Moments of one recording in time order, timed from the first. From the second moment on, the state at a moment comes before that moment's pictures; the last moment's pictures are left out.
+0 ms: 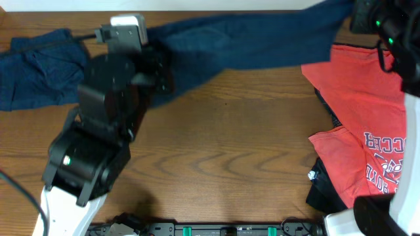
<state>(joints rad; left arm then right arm) -0.47 1.12 1.51 -0.69 -0.23 -0.30 0.11 1.64 2.36 -1.24 0.23 0.06</state>
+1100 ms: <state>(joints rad) -0.71 1.35 1.52 -0.73 -0.44 -0.20 0.19 1.79 2.37 -1.54 0.11 0.16</state>
